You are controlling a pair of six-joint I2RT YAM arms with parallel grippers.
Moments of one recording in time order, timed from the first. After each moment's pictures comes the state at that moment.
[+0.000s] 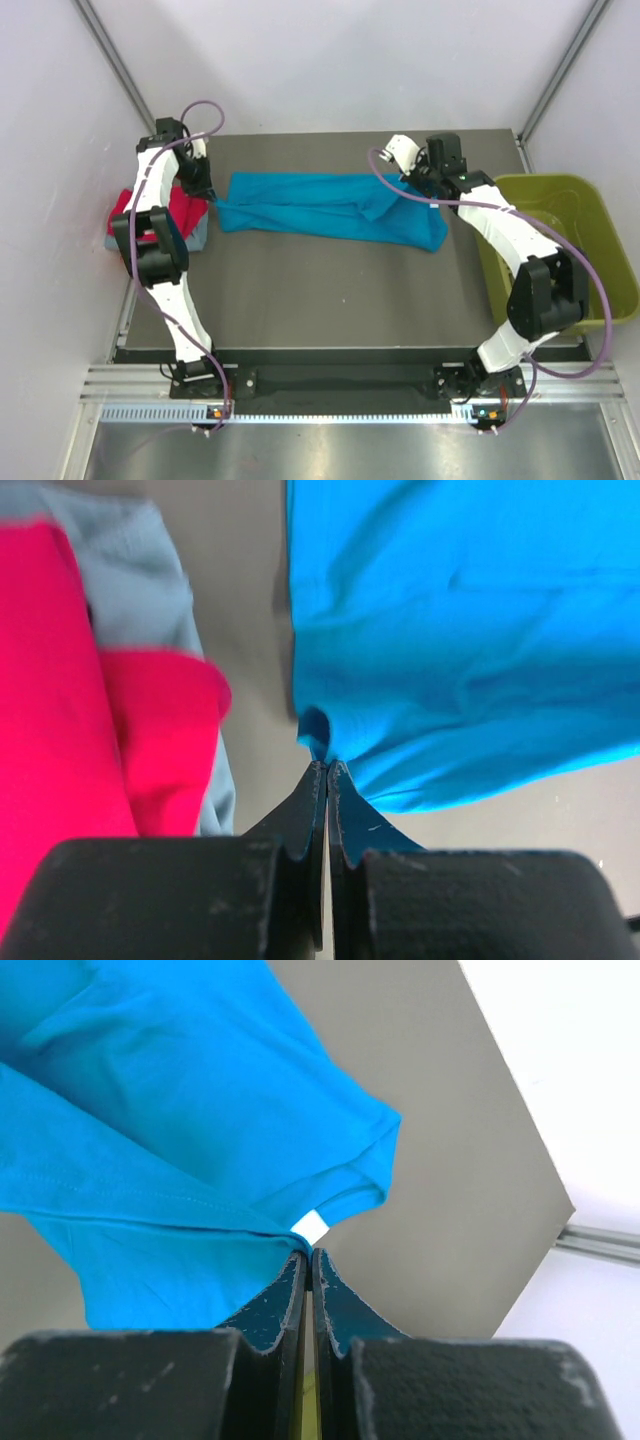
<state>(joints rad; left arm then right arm) 0.17 2.05 1.90 -1.02 0.27 0.03 0.31 1.58 1.31 -0.41 -0.01 -0.72</state>
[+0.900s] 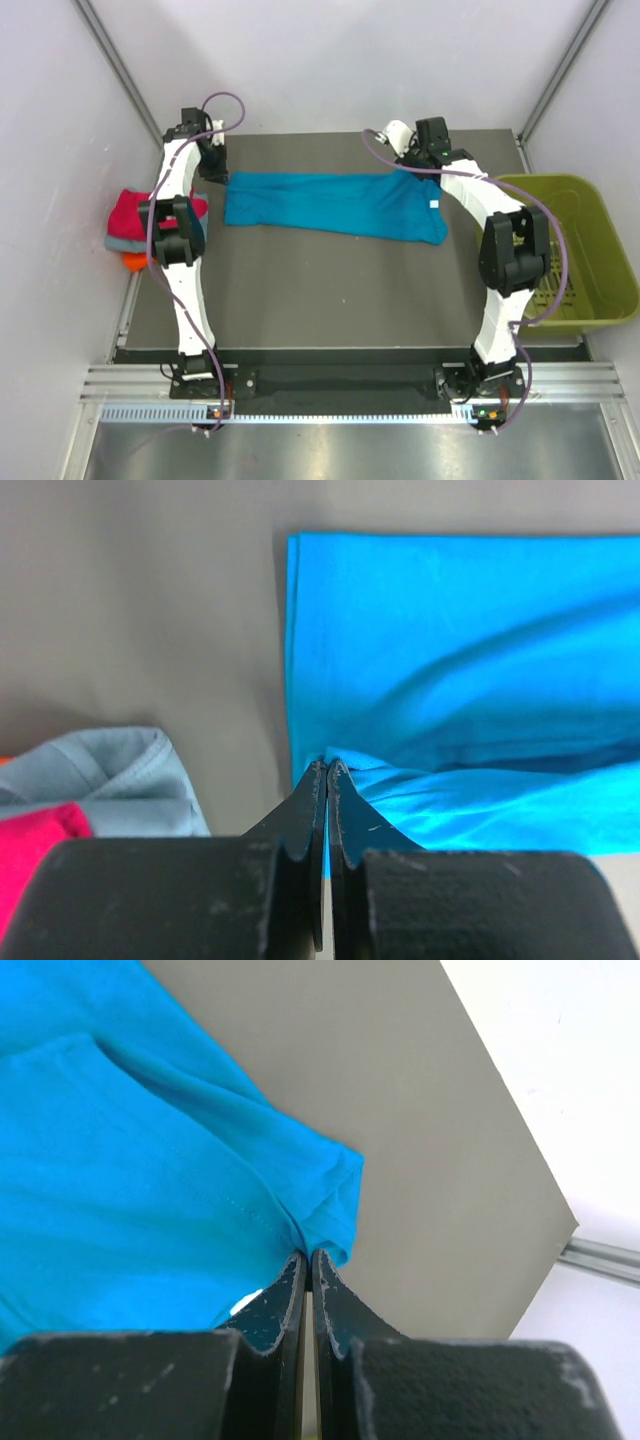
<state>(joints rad) 0.10 2.36 2.24 -0.96 0.19 0.03 0.26 1.93 1.61 -0.38 0.03 -0.72</state>
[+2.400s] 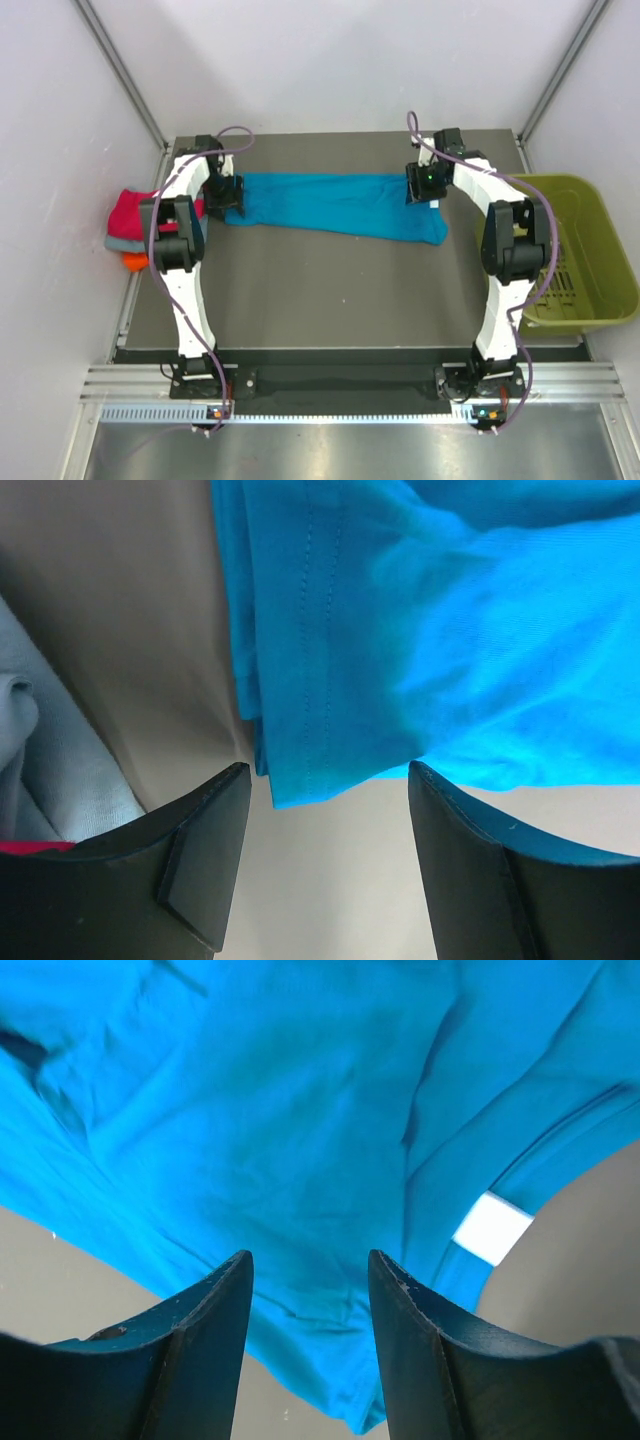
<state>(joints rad) 0.06 2.25 1.90 -0.96 0.14 -0.01 0.14 2.04 1.64 -0.62 -0.26 -0.07</state>
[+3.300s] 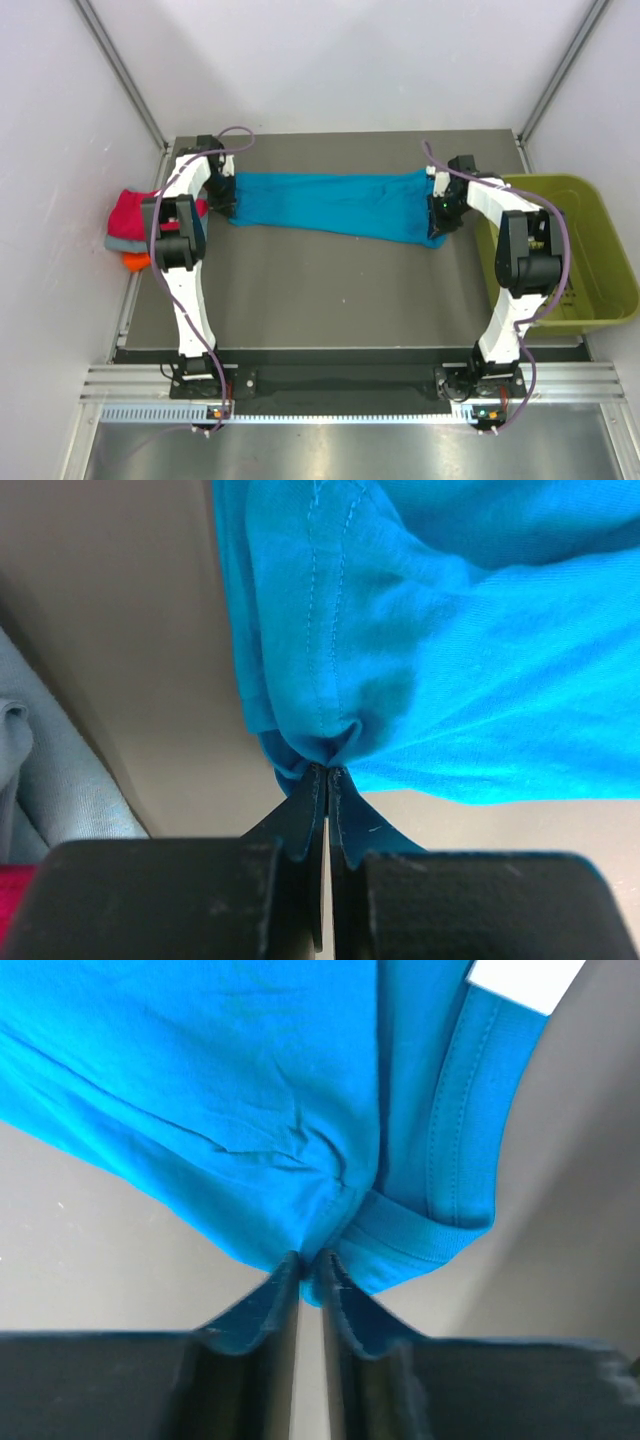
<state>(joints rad) 0.06 2.28 1.93 -0.97 0.14 -0.02 0.07 1.90 1.35 -0.70 -0.26 -0.08</state>
